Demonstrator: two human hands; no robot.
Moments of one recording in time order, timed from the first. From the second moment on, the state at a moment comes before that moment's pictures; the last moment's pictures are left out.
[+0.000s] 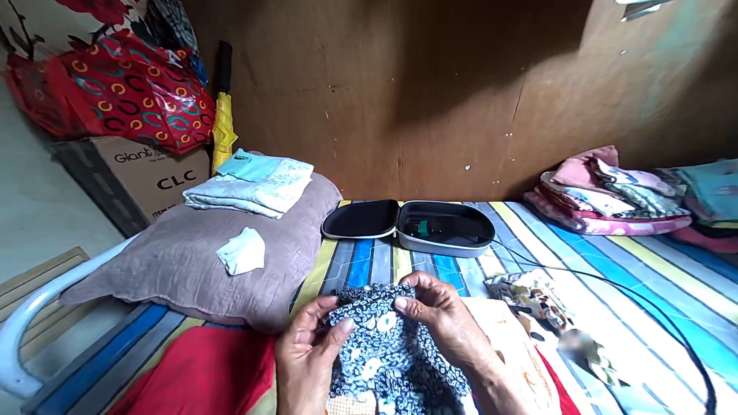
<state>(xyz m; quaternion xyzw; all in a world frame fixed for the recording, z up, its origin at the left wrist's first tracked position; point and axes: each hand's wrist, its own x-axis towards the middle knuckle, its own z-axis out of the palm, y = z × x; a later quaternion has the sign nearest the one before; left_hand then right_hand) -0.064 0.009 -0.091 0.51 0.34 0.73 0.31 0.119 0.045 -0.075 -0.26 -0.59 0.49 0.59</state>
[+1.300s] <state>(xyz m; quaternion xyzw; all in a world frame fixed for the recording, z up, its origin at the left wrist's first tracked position) -0.028 0.032 -0.119 0.77 0.51 0.37 0.10 0.088 0.058 -0.108 -0.59 -0.77 0.19 0.15</state>
